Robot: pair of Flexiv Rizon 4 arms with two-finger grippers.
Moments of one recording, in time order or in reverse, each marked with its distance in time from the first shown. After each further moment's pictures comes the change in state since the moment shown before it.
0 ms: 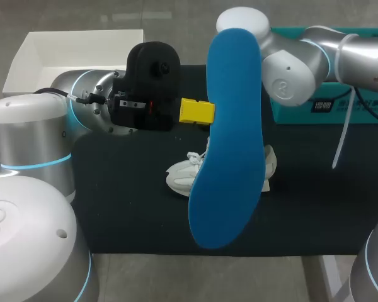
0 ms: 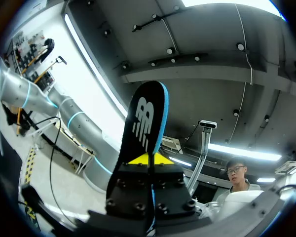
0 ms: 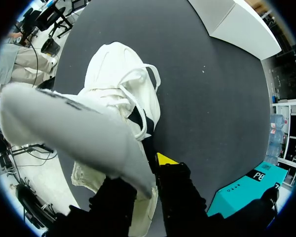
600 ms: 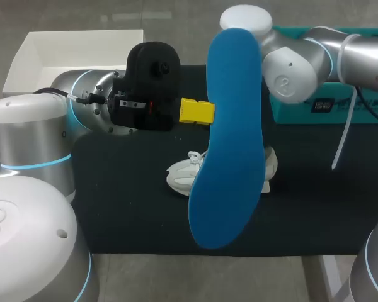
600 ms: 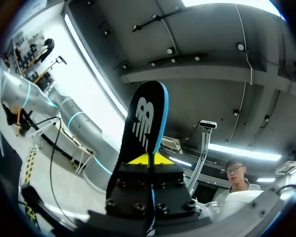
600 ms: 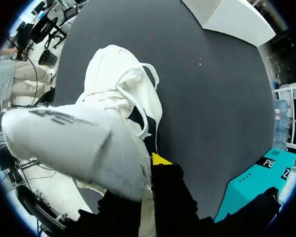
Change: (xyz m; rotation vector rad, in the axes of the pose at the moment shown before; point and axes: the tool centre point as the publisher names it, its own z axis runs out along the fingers) left arm 0.000 0.000 0.000 0.000 0.000 0.000; right arm 0.007 -0.002 -0.003 -0.008 0.058 0.144
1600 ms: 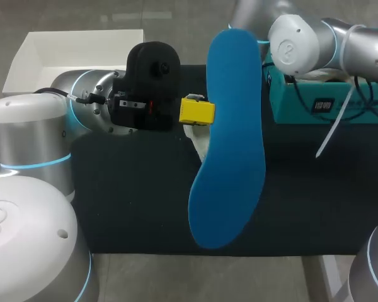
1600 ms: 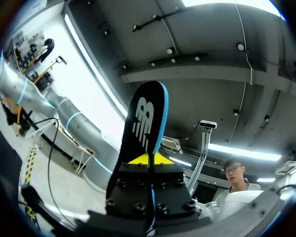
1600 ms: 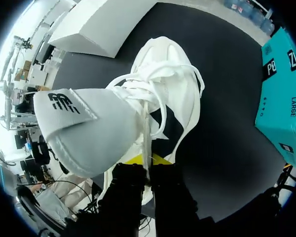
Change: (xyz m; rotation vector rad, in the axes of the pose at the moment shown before) left arm 0.000 0.000 0.000 0.000 0.000 0.000; right arm -0.032 0.058 -0.047 -0.165 0.224 0.919
